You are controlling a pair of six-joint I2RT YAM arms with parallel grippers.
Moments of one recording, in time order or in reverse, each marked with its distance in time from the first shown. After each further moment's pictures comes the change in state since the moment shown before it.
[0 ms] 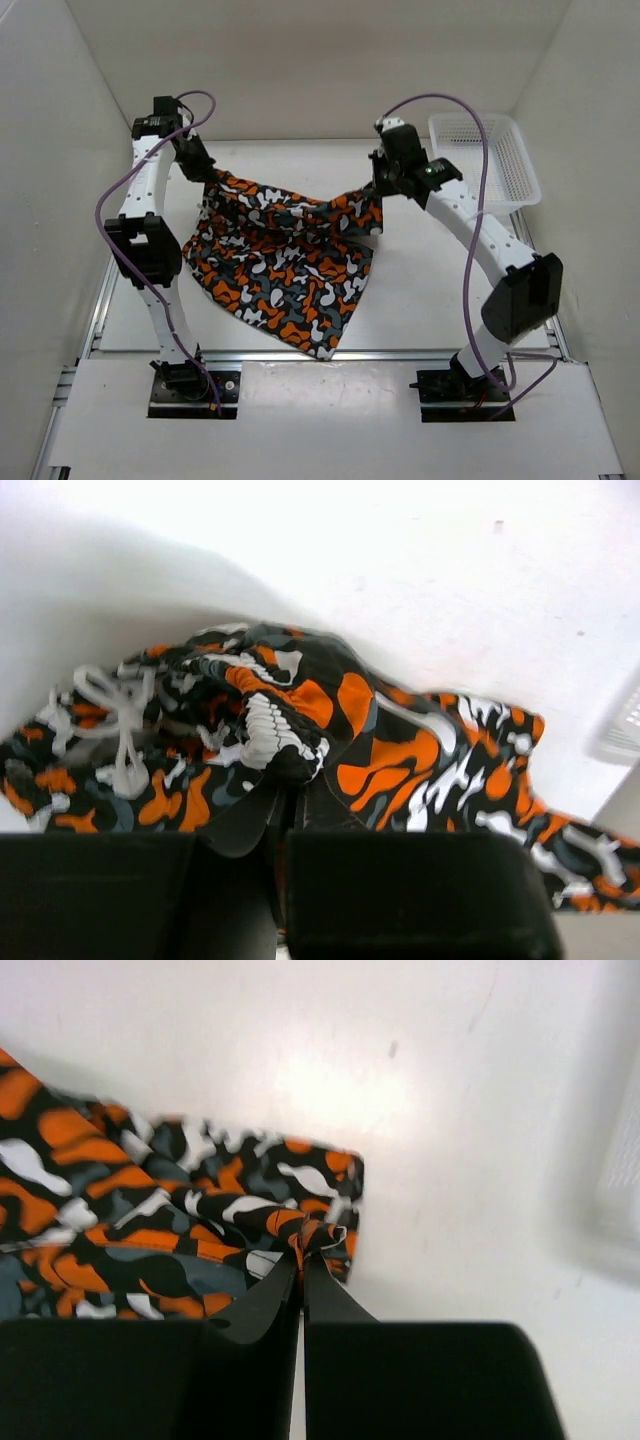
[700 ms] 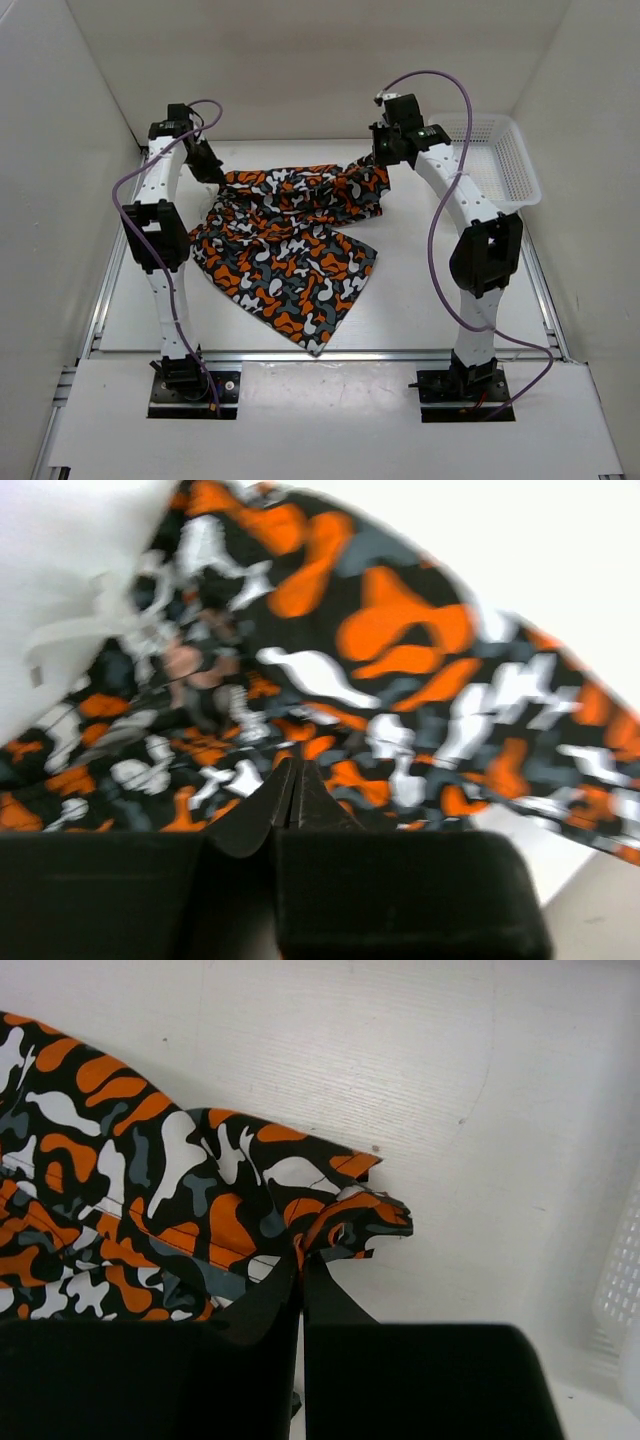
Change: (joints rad) left arm -0.023 0.268 0.207 0.053 0.007 -0.050; right arm -0.170 0.413 0.480 -0.033 -0.160 -0.072
